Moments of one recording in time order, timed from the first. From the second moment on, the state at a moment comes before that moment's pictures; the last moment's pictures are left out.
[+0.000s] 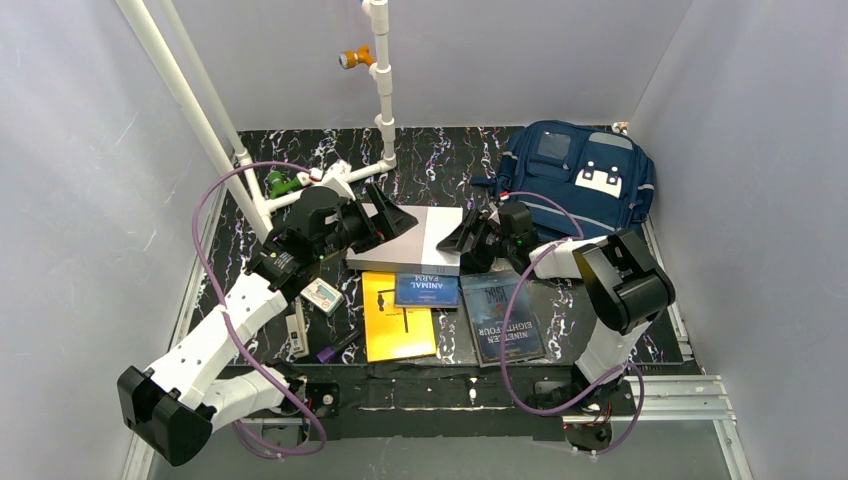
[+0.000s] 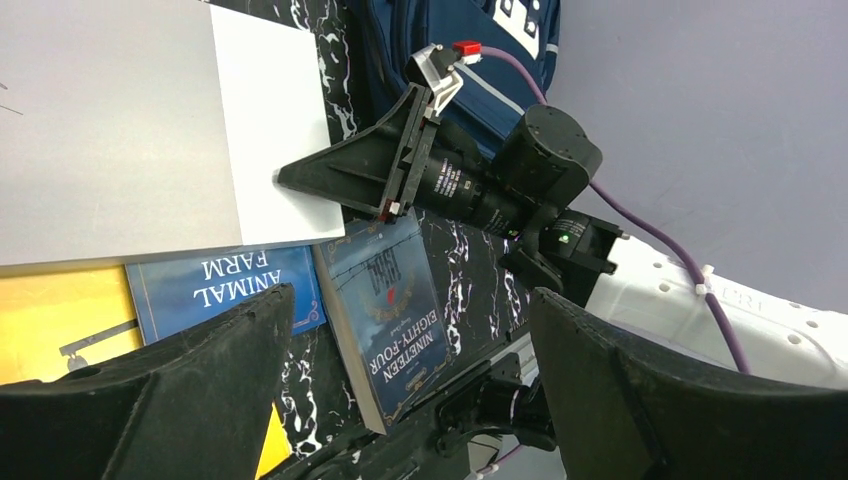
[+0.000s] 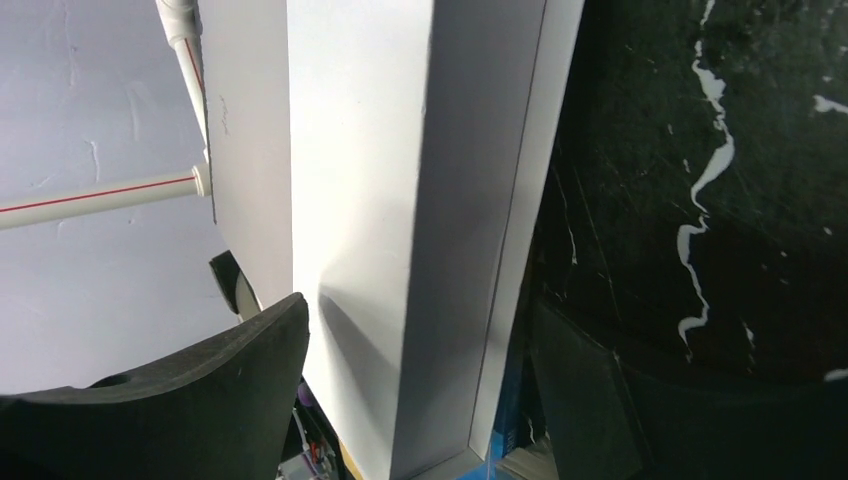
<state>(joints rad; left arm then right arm) -0.57 1.04 0.99 -0.35 0.14 -0.86 0.48 1.75 0.74 0.40 -0.46 0.98</state>
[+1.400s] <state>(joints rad) -0.57 1.06 1.04 -0.44 0.05 -0.79 0.69 1.46 1.14 -0.25 -0.24 0.29</state>
